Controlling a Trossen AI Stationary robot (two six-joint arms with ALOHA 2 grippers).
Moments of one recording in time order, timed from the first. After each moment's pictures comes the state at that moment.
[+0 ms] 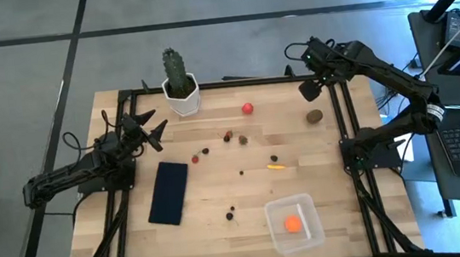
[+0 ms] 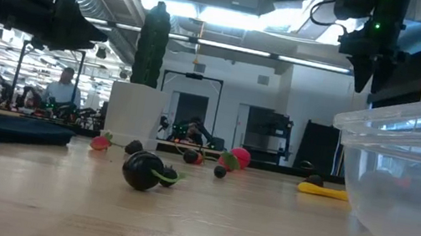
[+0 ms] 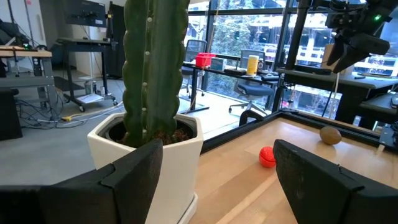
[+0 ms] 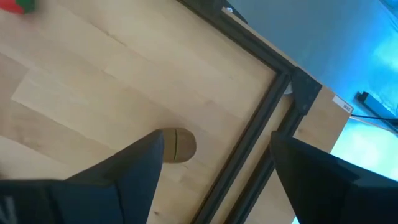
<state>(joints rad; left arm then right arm) 0.36 0.04 0.01 0.07 -0.43 -0.09 -0.73 1.31 1.35 -1.33 0.29 0.24</state>
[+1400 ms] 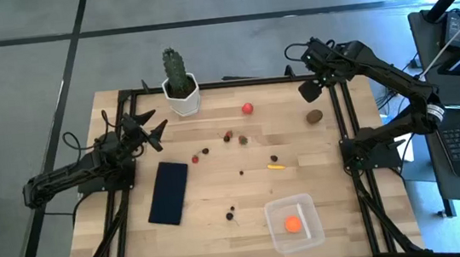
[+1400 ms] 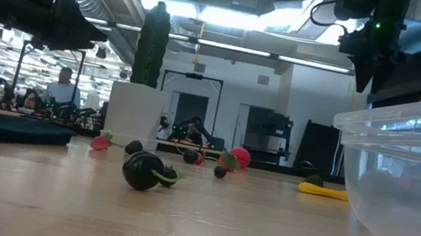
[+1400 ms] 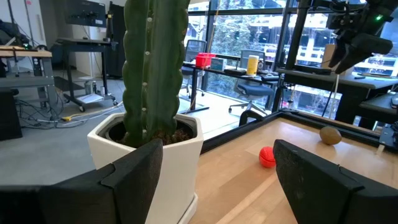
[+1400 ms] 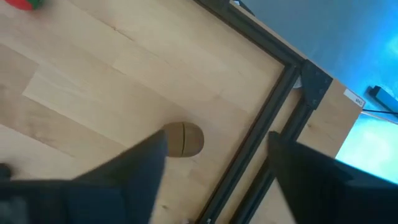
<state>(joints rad) 0.36 0.04 0.01 0.07 -0.43 -0.09 -0.73 1.31 1.35 -1.35 0.26 0.26</state>
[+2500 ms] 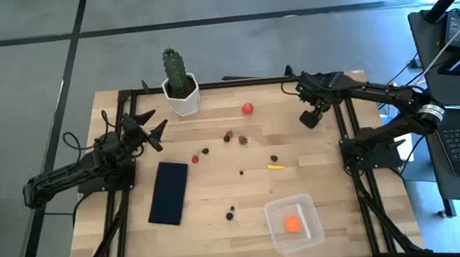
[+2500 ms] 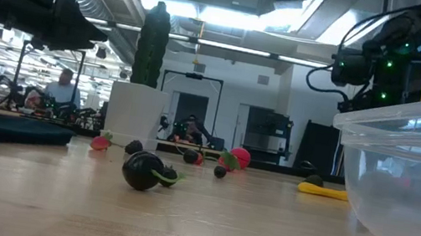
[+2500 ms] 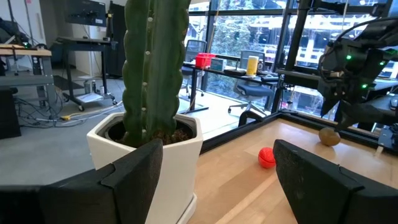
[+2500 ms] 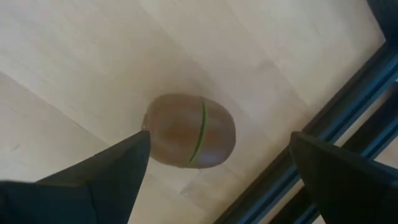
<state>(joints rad) 0.36 0.04 0.01 0.07 -0.43 -0.10 -0.73 1.31 0.78 -0.90 0.25 0.04</state>
